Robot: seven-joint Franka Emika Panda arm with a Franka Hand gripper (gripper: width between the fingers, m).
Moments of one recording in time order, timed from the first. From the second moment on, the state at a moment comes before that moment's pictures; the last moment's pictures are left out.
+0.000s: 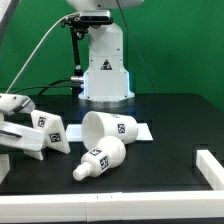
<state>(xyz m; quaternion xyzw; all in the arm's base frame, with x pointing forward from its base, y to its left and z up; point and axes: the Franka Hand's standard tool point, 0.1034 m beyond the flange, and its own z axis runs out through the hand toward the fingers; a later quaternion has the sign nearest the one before) 0.460 -0.182 0.025 -0.81 0.29 0.45 0.23</state>
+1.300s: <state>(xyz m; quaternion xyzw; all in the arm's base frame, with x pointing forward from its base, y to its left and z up) 0.556 -0.118 0.160 -0.93 0.23 0.22 0.17</state>
